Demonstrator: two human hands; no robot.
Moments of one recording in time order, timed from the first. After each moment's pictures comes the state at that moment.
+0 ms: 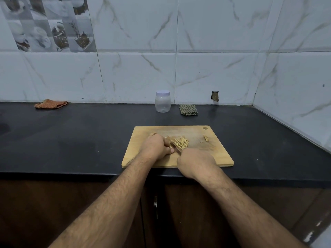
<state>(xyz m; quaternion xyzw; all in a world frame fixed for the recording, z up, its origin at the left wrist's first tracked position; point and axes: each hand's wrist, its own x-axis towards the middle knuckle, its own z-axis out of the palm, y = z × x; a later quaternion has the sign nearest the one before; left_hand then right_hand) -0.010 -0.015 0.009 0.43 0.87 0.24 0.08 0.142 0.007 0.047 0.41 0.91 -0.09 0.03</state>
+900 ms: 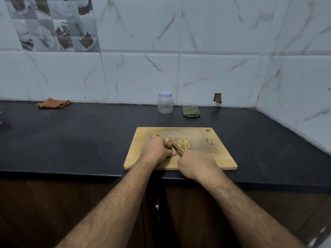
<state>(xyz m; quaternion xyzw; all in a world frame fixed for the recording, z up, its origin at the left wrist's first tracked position) -0.010 -0.019 0.005 0.40 0.86 0.29 0.09 0.134 0.008 0.047 0.40 0.91 -0.07 0.05</state>
